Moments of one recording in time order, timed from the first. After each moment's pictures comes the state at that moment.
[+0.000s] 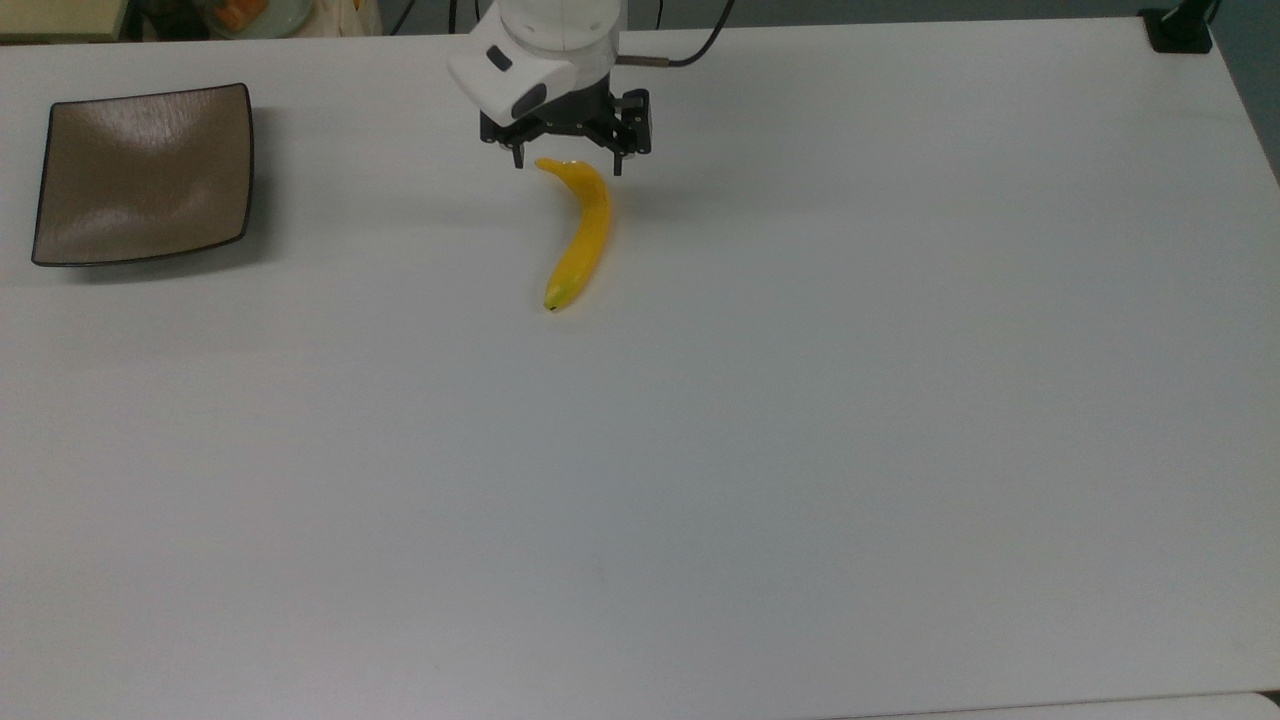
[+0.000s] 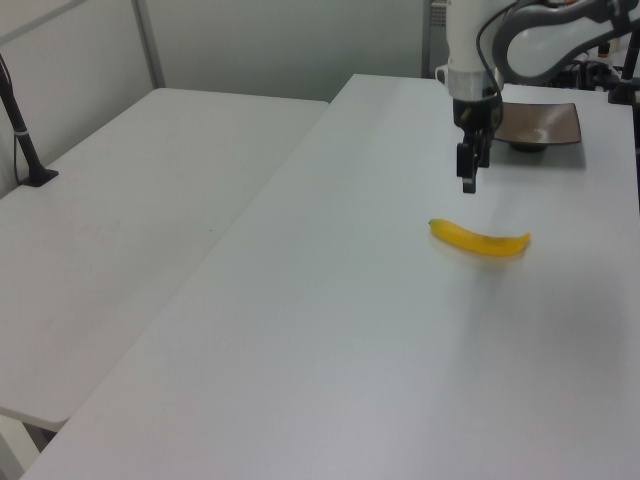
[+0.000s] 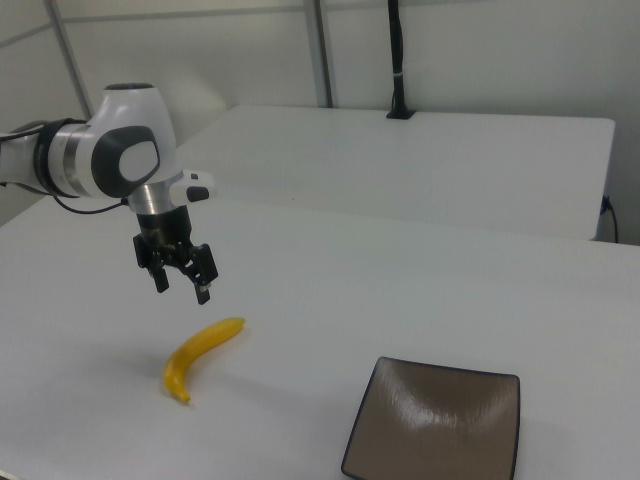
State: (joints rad) arm 0.07 0.07 0.10 -1.97 -0.04 1.96 0.15
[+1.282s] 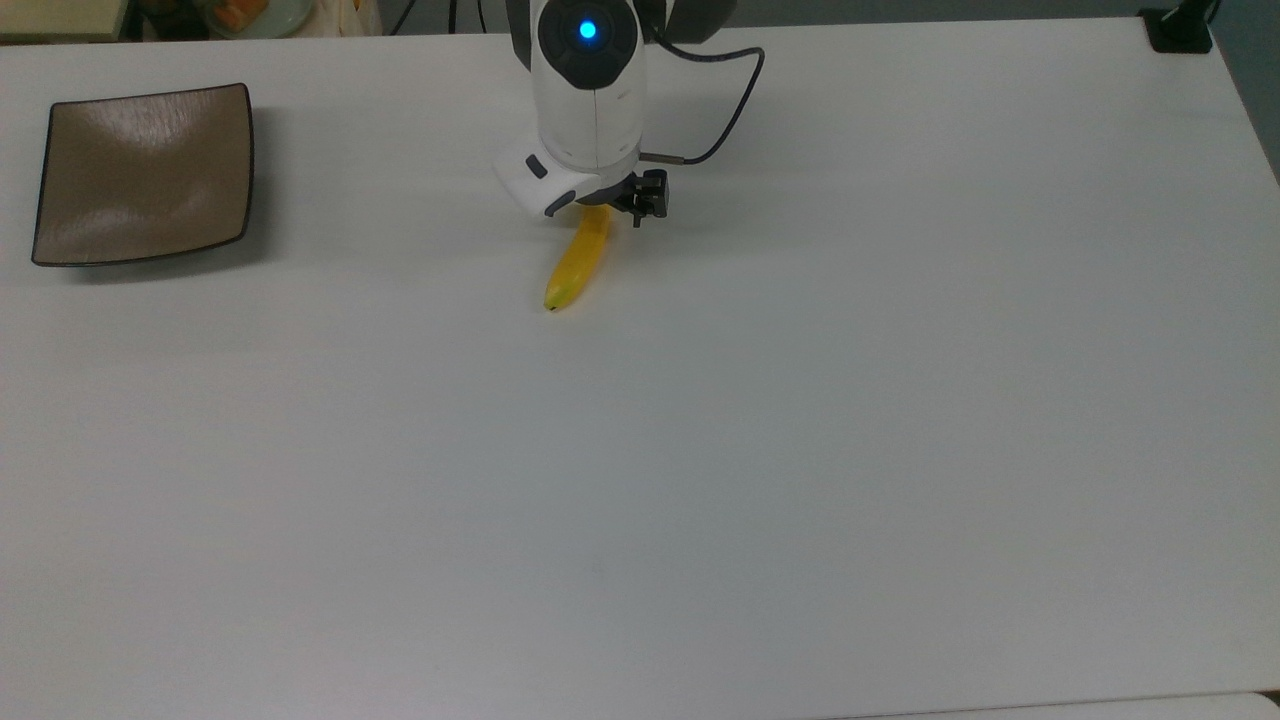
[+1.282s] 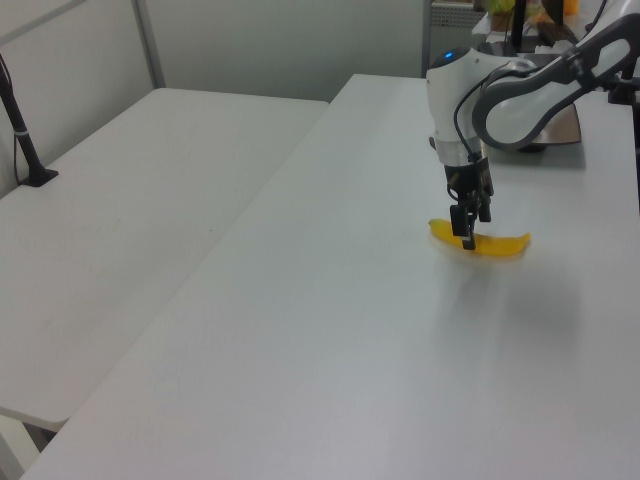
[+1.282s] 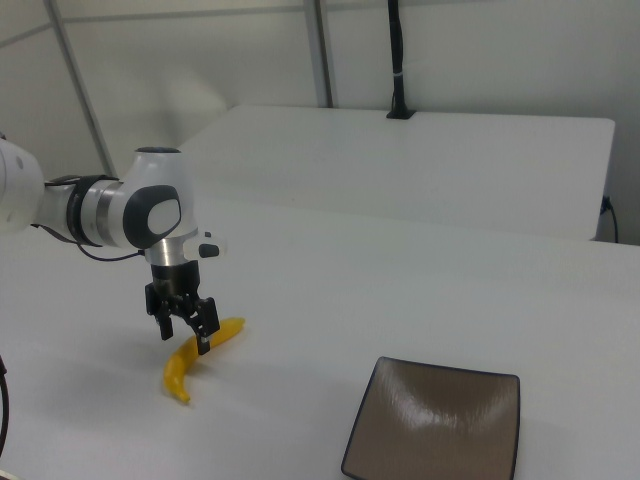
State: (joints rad) arm 0.07 0.25 0.13 -2.01 -0.04 2.03 0.24
